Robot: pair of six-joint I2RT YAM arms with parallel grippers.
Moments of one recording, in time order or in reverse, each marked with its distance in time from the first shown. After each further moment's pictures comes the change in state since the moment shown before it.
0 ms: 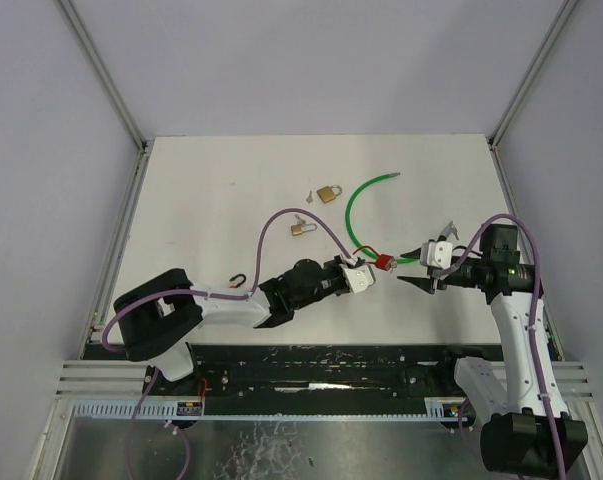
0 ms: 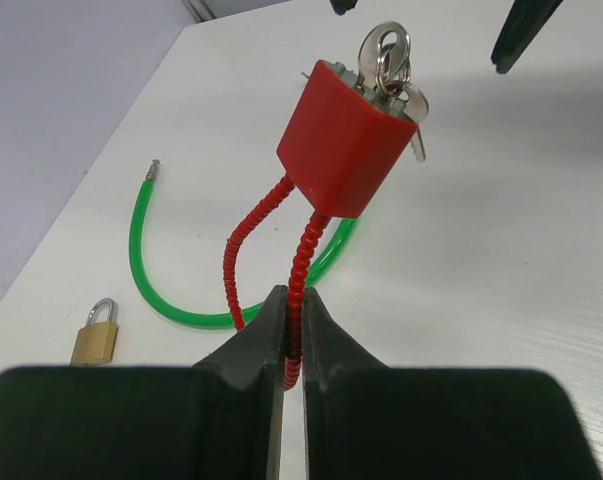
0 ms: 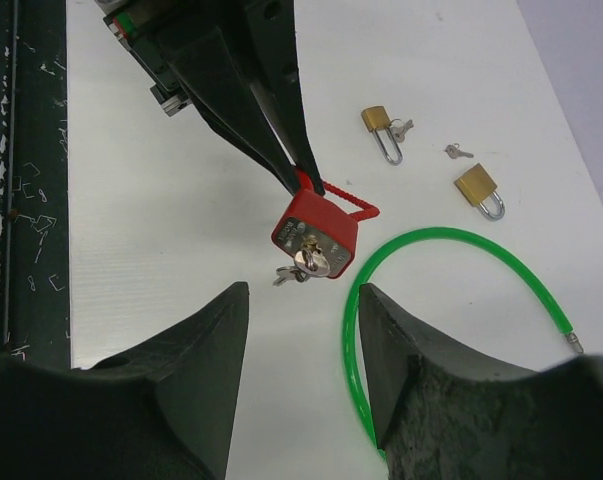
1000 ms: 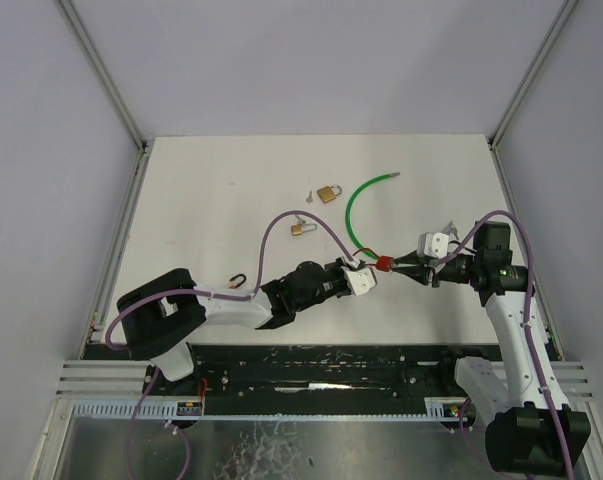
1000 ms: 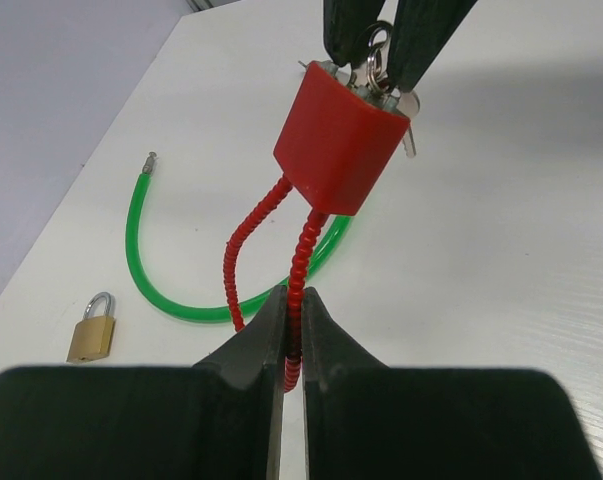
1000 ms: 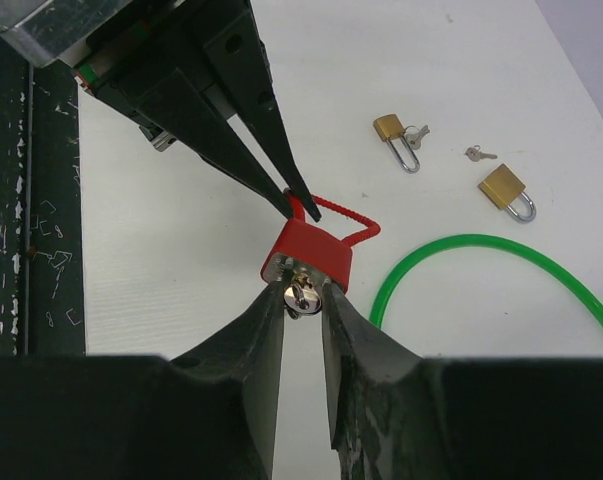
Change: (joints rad) left arm -0.012 0.016 0.000 -0.002 -0.015 0.009; right arm 0.051 0.010 -0.069 0.212 -0.016 0.235
